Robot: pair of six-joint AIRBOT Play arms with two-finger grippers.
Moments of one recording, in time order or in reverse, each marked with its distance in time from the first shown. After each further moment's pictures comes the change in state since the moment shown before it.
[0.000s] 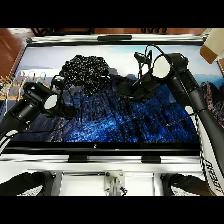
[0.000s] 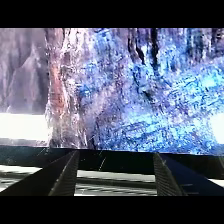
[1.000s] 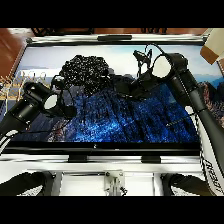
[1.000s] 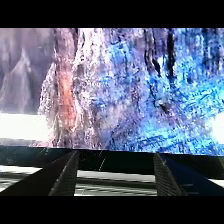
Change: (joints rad) left arm 0.000 0.000 0.000 0.000 0.009 0.000; right arm 0.000 0.000 0.000 0.058 -0.047 0.006
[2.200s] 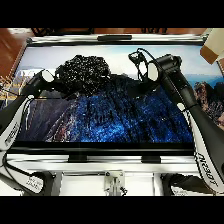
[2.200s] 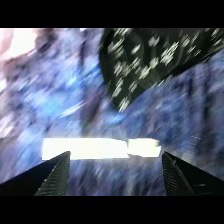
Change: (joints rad) left arm 0.437 -0.555 0.287 -0.794 0.455 0.364; right arm 0.000 -0.068 0.000 -0.414 -0.011 -0.375
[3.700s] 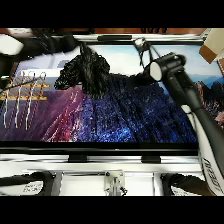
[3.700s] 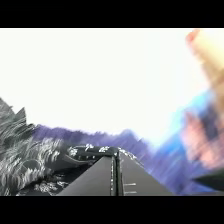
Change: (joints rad) left arm -0.109 0.357 0.300 -0.209 0.140 0.352; right arm 0.000 0.080 0.001 -0.105 -0.201 0.113
